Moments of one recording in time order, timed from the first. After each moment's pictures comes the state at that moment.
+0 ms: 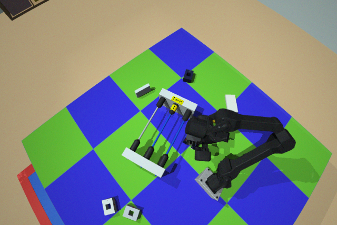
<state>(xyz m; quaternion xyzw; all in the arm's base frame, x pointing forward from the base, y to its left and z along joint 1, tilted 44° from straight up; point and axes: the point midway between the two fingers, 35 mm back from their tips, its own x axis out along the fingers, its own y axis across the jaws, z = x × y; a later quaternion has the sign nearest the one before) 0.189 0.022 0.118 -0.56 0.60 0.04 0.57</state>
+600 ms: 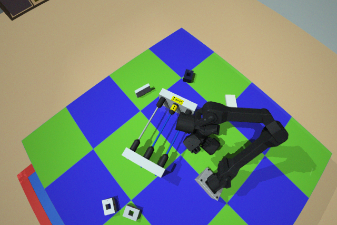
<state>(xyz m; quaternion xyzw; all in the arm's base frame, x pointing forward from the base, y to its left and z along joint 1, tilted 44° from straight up) 0.204 0.028 0.115 -0.71 0.58 0.31 0.24</state>
